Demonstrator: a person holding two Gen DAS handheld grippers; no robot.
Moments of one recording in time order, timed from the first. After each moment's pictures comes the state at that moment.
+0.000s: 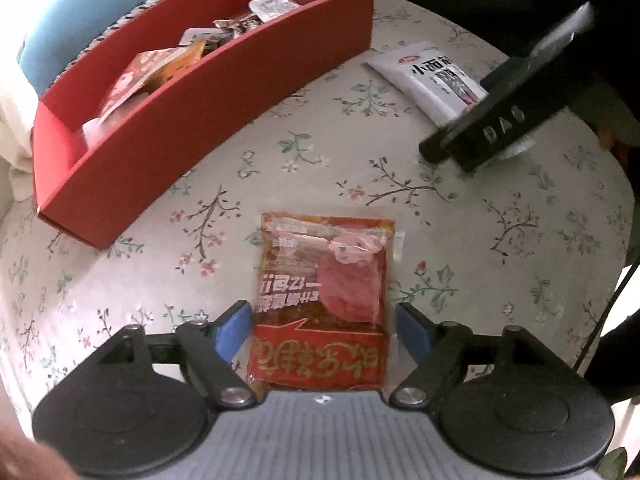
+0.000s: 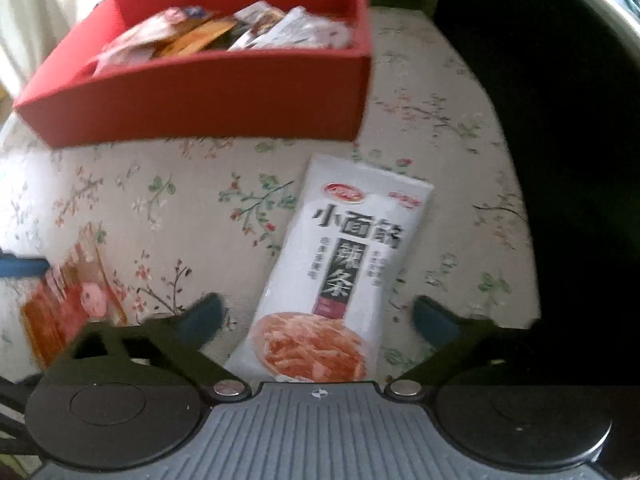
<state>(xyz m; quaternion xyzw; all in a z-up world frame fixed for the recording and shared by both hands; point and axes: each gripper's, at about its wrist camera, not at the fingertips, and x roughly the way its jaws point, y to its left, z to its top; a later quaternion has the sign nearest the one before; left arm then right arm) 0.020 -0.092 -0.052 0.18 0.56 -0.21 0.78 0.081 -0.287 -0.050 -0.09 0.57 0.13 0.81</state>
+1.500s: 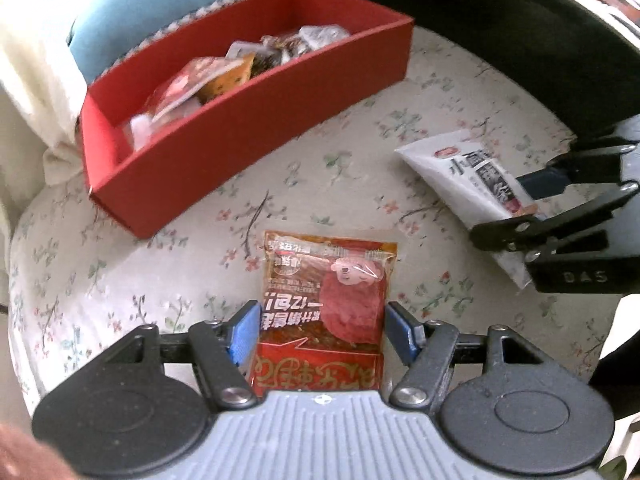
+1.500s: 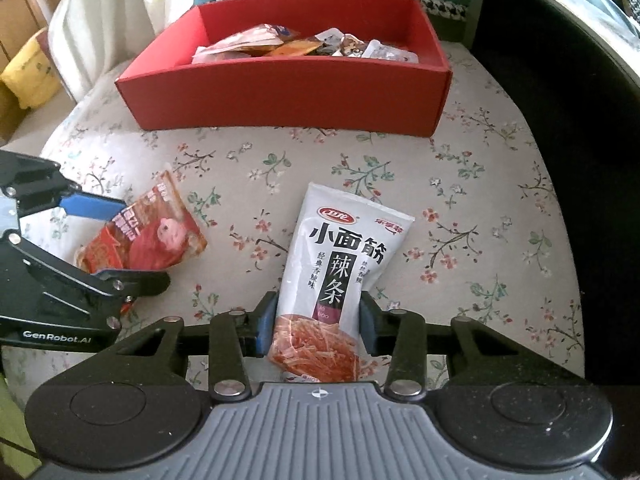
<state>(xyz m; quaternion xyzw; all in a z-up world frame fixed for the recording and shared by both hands) 0.016 -0.064 -0.036 0.14 0.54 -0.18 0.81 0.000 -0.251 -0.020 -0.06 0.53 0.16 0.83</state>
